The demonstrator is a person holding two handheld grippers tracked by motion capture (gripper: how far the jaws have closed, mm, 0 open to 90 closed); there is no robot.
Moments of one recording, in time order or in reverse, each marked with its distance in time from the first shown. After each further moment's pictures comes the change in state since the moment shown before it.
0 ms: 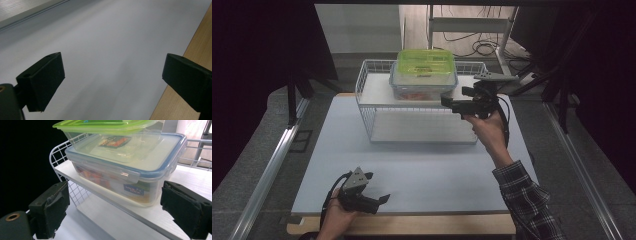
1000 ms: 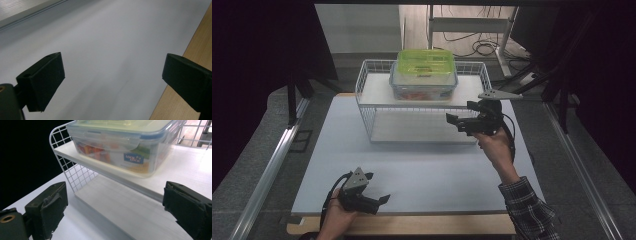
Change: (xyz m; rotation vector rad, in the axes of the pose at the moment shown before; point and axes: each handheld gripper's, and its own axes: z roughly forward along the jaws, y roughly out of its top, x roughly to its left) left arm 0.000 0.000 0.001 0.008 0.001 0.010; right arm -0.001 -0.040 -0.015 0.018 0.003 -0.044
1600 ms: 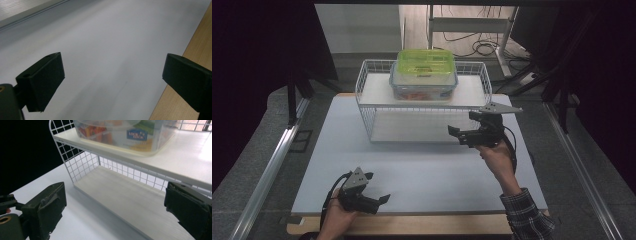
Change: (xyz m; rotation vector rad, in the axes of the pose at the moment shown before) left arm 0.001 0.000 0.000 -0.006 -0.007 -0.007; right arm 0.003 -0.030 -0.006 0.014 -0.013 -0.027
